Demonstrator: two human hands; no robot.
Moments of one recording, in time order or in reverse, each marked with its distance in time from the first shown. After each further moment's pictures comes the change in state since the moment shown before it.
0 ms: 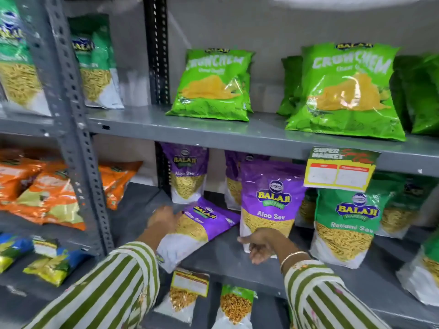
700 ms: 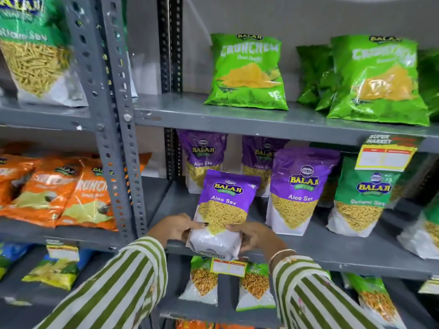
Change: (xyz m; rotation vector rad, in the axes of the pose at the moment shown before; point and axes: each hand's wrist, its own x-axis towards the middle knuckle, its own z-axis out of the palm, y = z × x) left_hand 0.020 -0.081 -0.027 -0.593 -0.790 -0.139; right_hand -0.011 -0.067 0.136 0.724 0.020 -0.163
